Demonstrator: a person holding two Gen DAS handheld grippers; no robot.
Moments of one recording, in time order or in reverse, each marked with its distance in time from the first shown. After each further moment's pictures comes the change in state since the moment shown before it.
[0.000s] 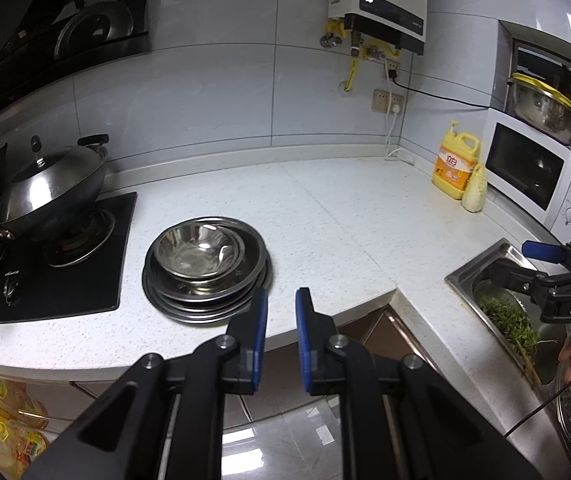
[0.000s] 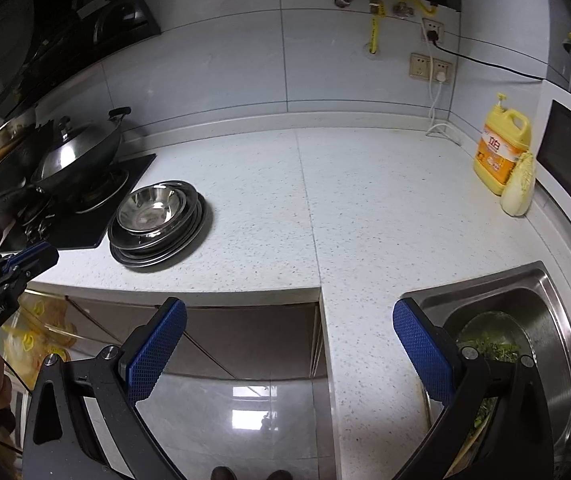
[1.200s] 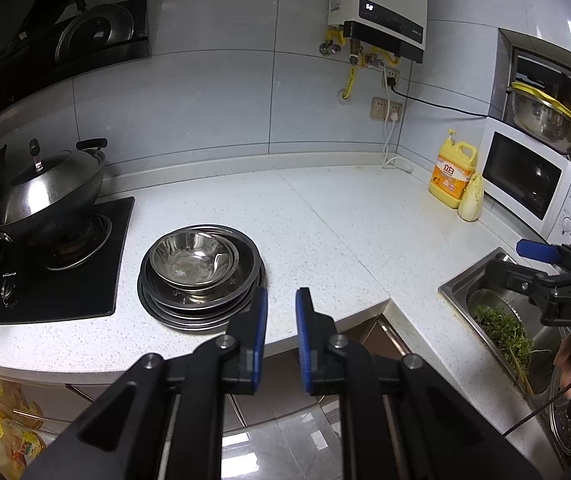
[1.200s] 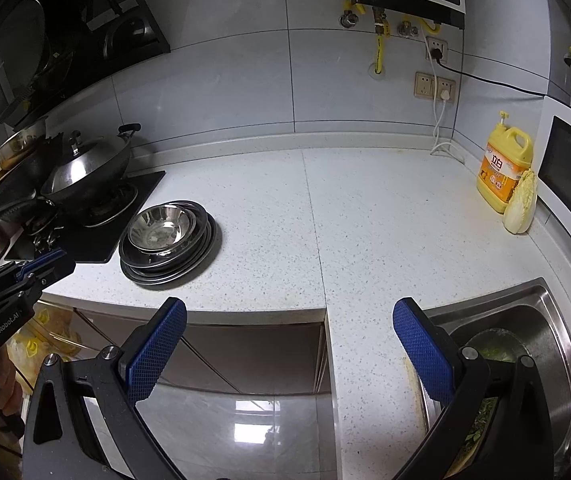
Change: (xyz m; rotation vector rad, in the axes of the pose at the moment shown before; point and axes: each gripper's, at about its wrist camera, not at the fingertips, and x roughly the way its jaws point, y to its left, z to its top) left arm -0.003 -0.003 0.006 -0.019 -0.016 -0.005; right arm -0.010 0.007 0.009 -0.011 -0.057 0.026
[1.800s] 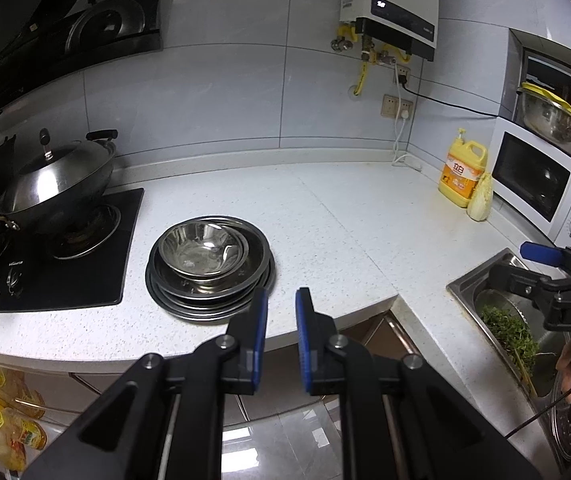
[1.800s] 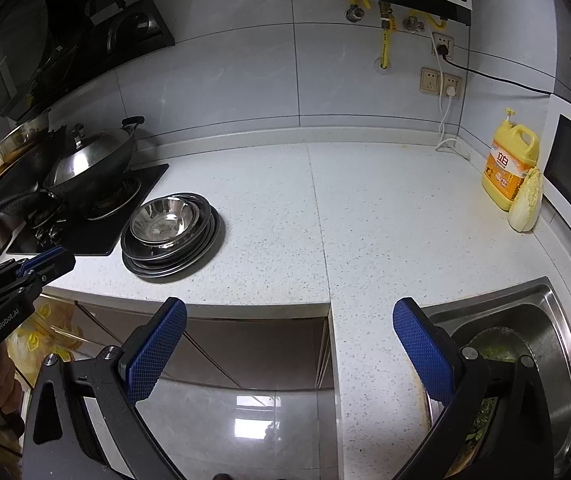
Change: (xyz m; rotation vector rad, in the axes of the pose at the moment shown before) left arm 0.002 0.004 -0.006 -0.026 0.015 0.035; right arm 0.004 0.005 -0.003 -0.010 0.018 0.012
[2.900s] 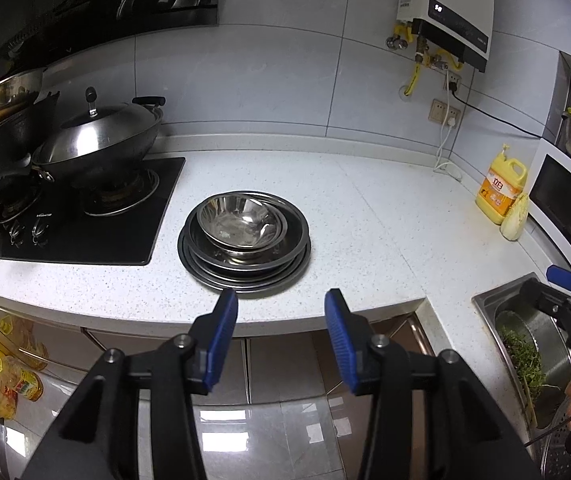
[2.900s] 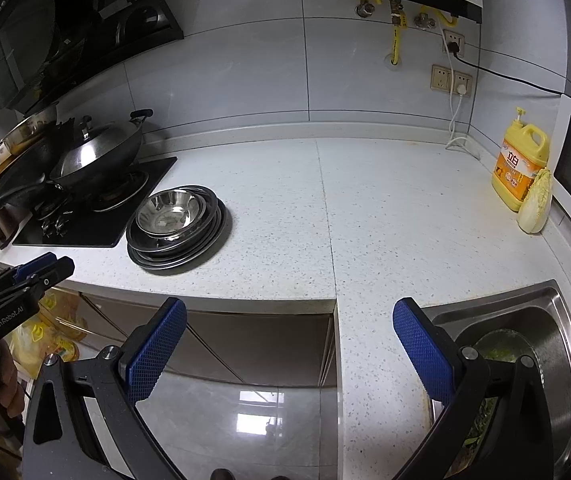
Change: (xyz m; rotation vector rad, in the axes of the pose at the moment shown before) left arm 0.002 0.014 -0.014 -0.142 0.045 0.119; right arm 0.005 -0.001 -0.004 -0.016 0.016 0.030
